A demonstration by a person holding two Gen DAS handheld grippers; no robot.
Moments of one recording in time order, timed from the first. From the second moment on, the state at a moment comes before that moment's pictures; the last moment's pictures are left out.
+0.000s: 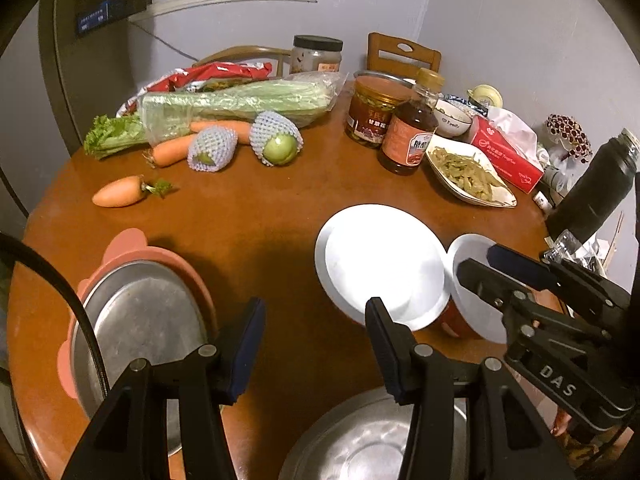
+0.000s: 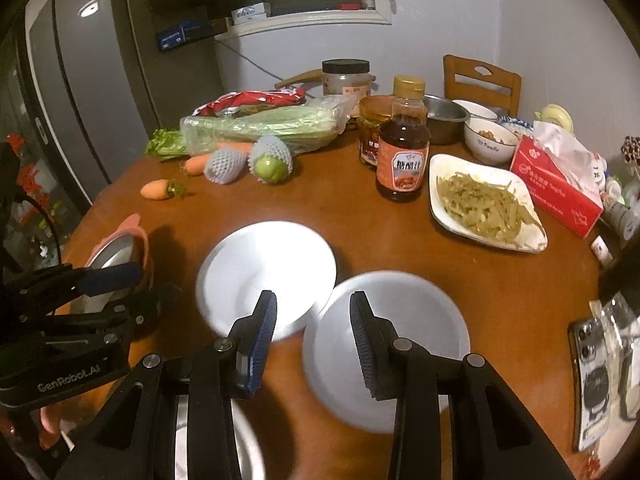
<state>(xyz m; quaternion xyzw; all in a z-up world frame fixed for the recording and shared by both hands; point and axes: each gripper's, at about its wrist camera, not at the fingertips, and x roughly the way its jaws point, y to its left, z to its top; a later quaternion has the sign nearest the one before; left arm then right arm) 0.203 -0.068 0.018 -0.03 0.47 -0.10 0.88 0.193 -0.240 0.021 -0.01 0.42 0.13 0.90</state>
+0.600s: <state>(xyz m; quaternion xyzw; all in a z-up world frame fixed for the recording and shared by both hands) 0.229 -0.089 -0.004 -0.02 0.50 -0.12 0.86 0.238 -0.236 -0.003 -0.03 0.43 0.15 0.89</state>
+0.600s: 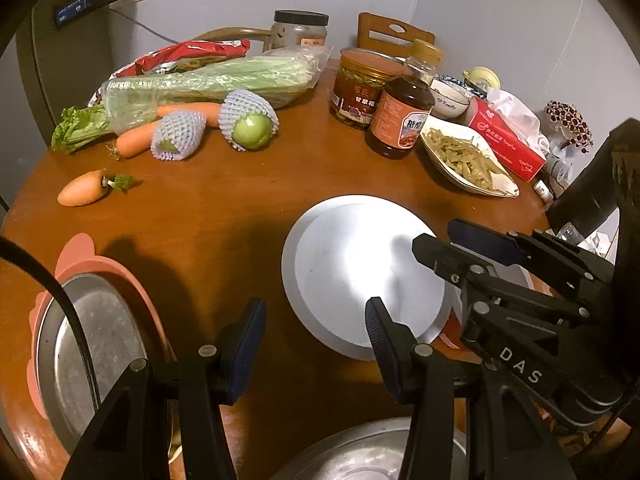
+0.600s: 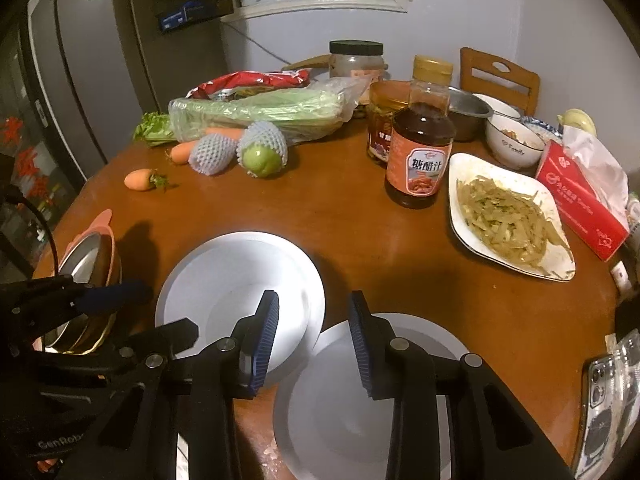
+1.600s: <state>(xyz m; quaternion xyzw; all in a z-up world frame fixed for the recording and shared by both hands) 0.221 -0.086 0.001 -0.02 0.50 -0.12 0.86 0.244 -0.226 -0.004 -0.03 0.44 0.18 0.88</state>
